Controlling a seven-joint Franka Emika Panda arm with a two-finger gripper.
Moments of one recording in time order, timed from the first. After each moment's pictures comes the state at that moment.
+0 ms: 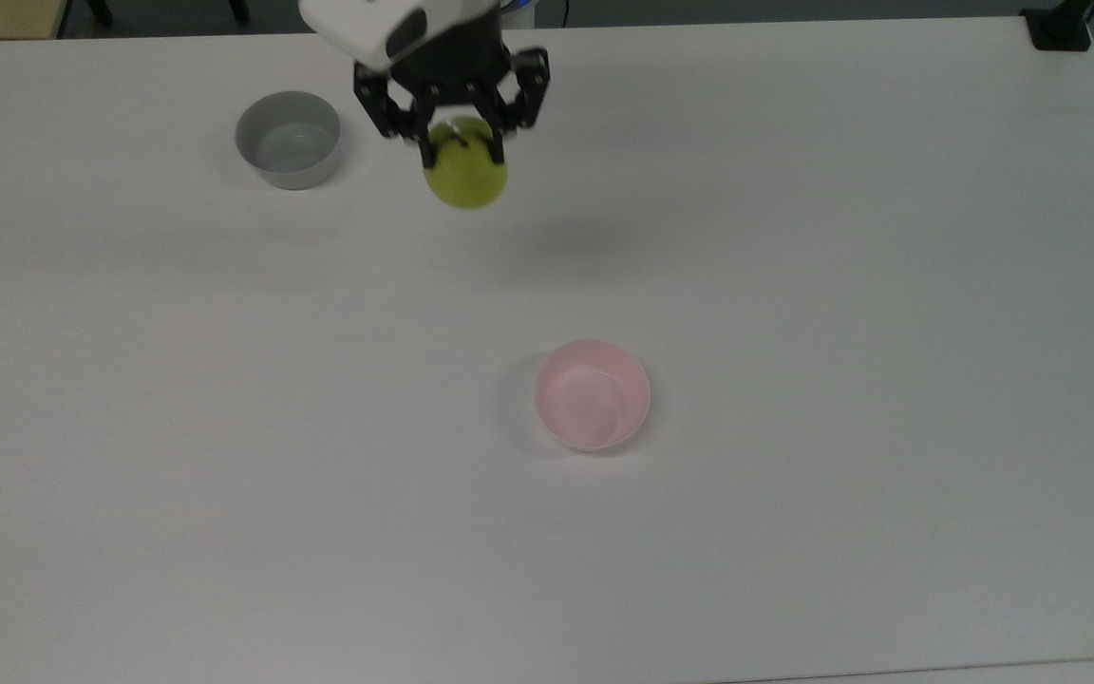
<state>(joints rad) 0.14 0.18 -0.09 -1.47 0.02 1.69 -0.07</state>
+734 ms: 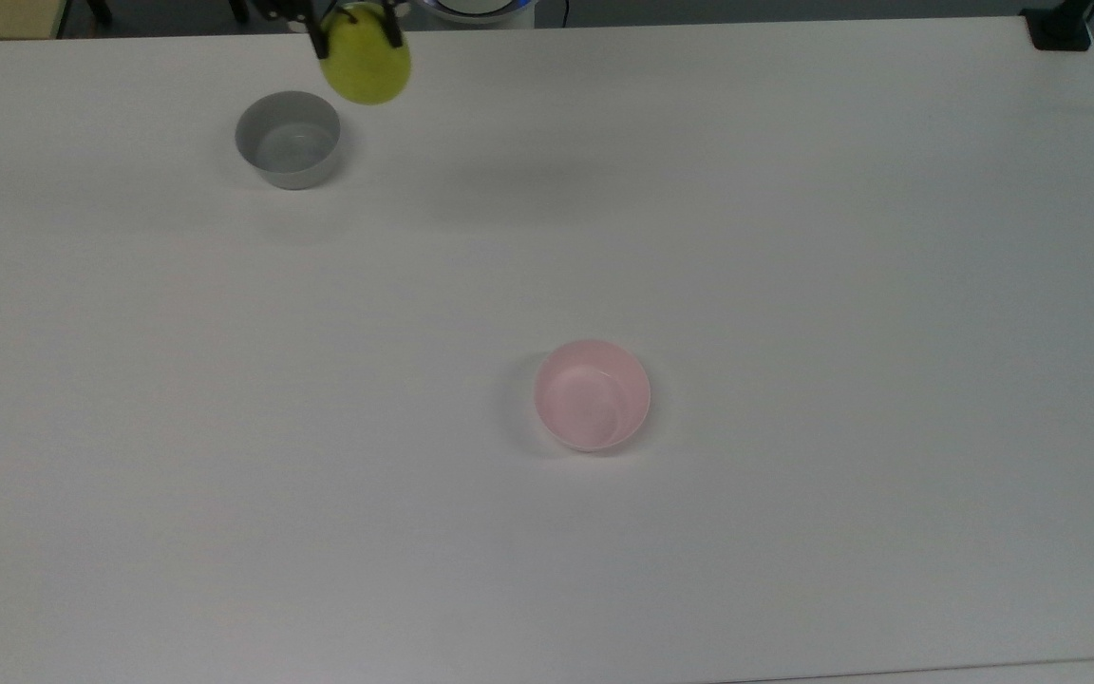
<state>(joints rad) 0.08 0.04 -0.18 -1.51 0.07 1.60 -0.30</state>
